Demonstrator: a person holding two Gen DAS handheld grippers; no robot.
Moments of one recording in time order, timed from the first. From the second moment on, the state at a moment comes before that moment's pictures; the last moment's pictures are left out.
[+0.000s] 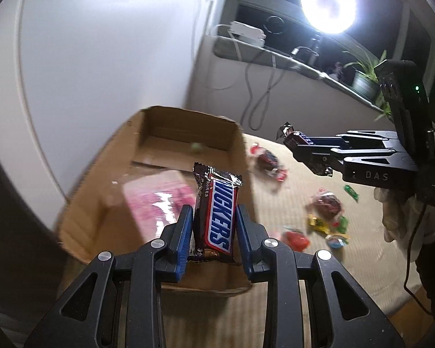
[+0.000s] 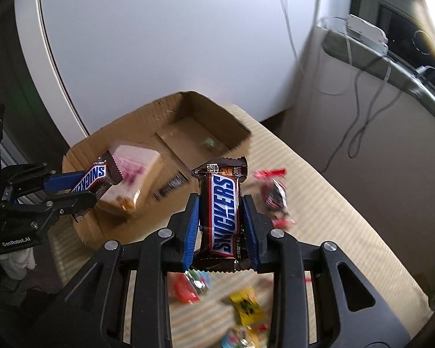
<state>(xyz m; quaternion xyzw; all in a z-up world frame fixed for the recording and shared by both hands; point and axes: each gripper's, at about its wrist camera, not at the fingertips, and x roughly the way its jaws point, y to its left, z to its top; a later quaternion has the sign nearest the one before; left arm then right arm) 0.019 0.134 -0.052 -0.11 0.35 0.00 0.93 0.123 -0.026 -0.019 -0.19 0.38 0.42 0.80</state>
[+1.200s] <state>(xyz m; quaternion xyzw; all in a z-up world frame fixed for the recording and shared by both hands) 0.028 0.160 -0.056 -0.12 0.34 0.05 0.93 0.142 0.073 -0.040 -0.19 0.39 0.44 0.79</state>
